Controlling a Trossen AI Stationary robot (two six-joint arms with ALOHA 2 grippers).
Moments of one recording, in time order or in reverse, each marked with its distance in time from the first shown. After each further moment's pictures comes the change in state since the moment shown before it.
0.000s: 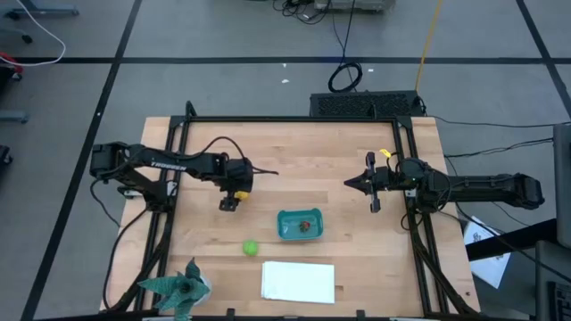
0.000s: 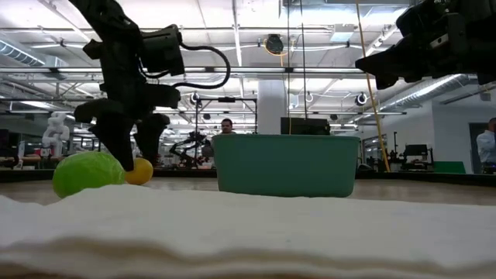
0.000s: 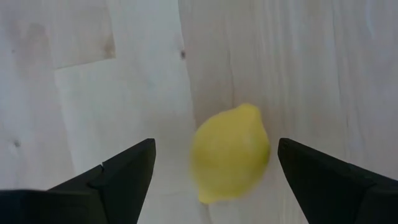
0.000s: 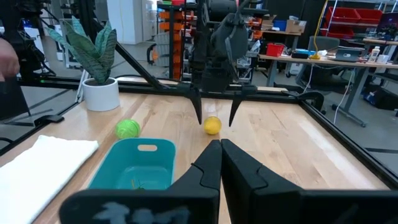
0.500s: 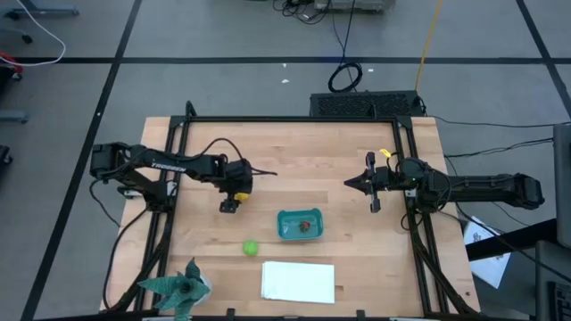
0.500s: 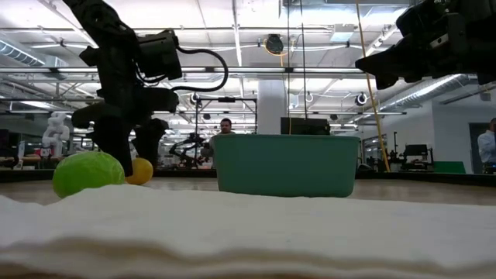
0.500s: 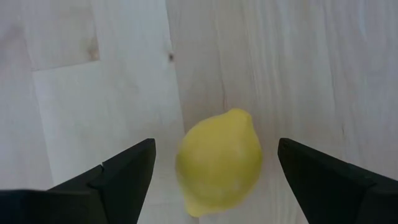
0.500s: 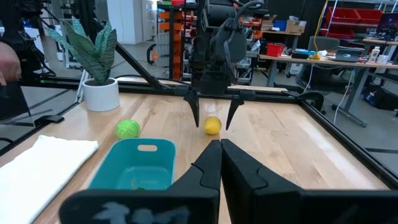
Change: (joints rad) left arm 0.002 0.000 -0.046 0.069 0.033 -0.007; right arm 0.000 0.000 0.000 0.000 0.000 0.000
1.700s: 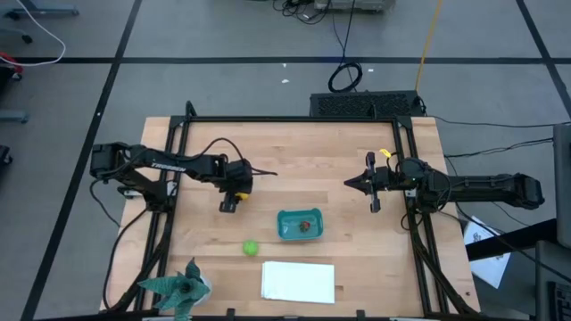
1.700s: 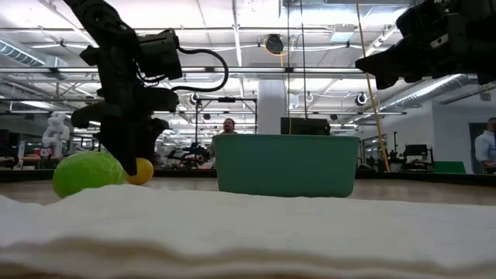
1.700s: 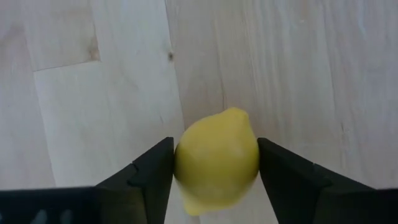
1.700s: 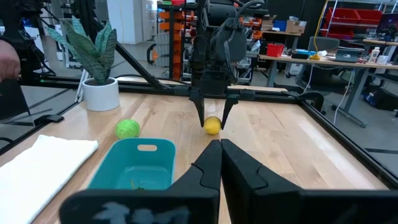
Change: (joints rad) left arm 0.000 0.002 0.010 -0.016 -0.003 0.007; right arm 0.000 0.000 0.000 0.000 0.000 -0.003
